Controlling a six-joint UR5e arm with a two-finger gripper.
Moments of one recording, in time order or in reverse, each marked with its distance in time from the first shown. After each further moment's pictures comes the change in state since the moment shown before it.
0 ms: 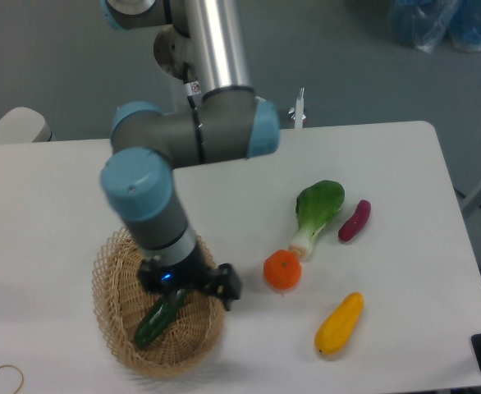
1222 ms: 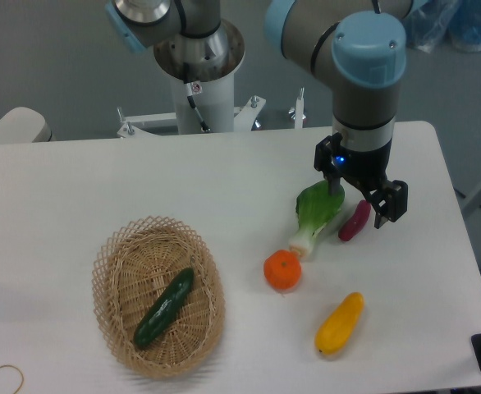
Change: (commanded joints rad) arm 0.339 0.129 -0.029 -0.216 -0.196 0.844
